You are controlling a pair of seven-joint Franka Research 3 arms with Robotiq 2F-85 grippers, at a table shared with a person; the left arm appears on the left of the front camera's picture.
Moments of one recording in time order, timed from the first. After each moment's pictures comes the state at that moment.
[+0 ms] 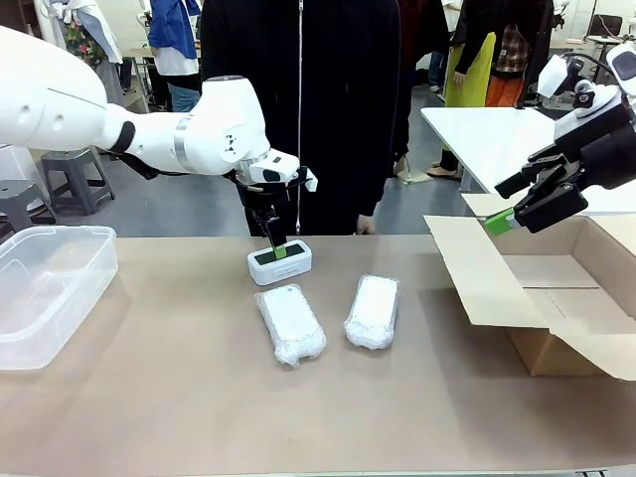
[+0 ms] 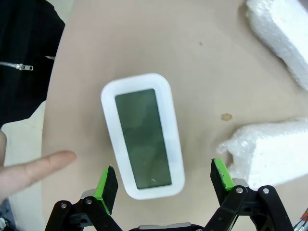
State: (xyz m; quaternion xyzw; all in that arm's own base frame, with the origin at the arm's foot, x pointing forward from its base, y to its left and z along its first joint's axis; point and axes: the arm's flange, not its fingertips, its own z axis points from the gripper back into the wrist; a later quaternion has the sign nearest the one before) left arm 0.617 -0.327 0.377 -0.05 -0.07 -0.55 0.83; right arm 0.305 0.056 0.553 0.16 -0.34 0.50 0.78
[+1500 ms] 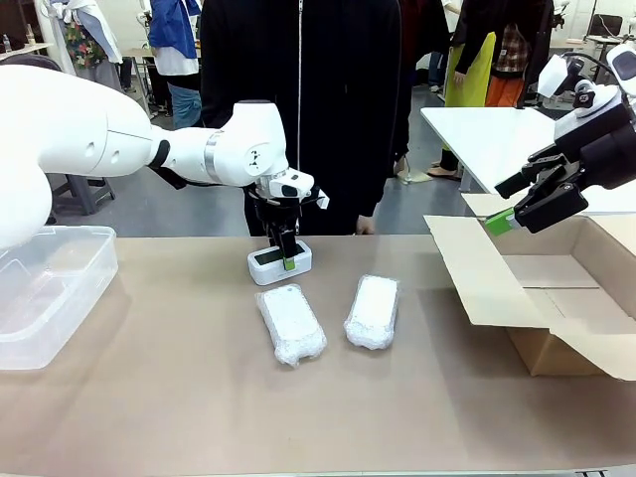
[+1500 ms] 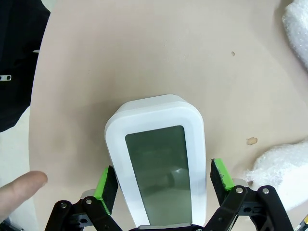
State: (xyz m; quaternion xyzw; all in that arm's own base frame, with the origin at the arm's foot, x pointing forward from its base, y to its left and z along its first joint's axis) left arm 0.651 -0.349 0.328 -0.05 -0.02 -0.55 0.83; right arm 0.305 0.056 0.553 0.16 -0.34 0.50 0.78
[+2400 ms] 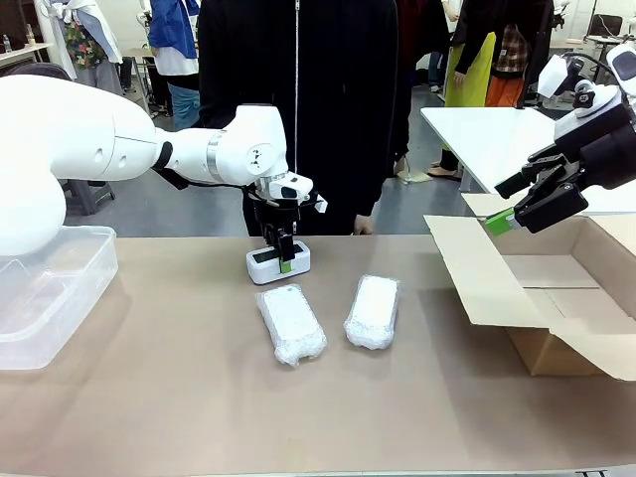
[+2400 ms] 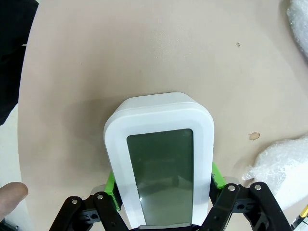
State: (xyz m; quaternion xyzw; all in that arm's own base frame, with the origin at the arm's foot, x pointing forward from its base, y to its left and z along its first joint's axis) left arm 0.657 -0.346 0.320 -0.06 0.02 -0.55 0.84; right arm 0.305 0.056 0.553 0.16 -0.34 0.50 0.78
